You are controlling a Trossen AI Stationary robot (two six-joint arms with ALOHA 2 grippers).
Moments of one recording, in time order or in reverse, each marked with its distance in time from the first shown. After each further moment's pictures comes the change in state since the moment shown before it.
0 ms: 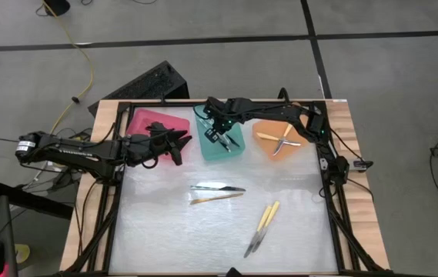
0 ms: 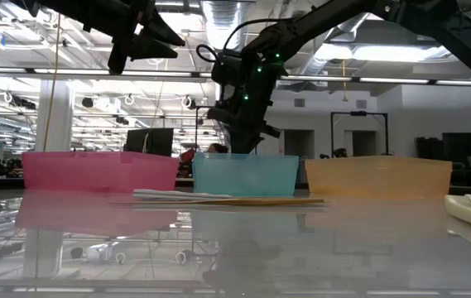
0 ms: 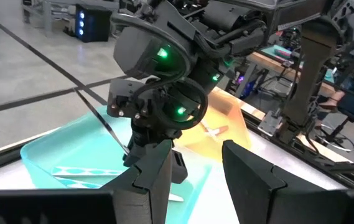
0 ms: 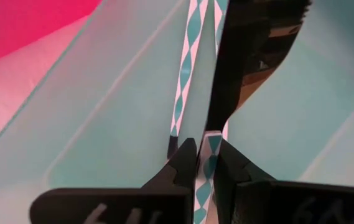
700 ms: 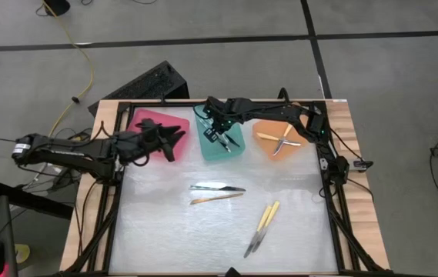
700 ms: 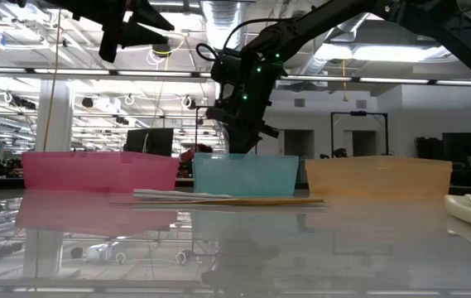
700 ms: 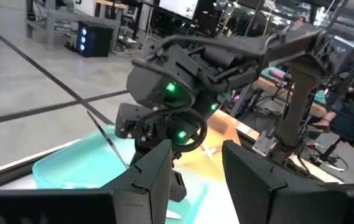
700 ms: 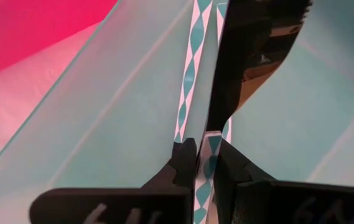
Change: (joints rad) left arm 0.000 -0.119 0.001 -0.037 -0.018 0.015; right arm 0.001 0.000 0.000 0.018 0.000 0.006
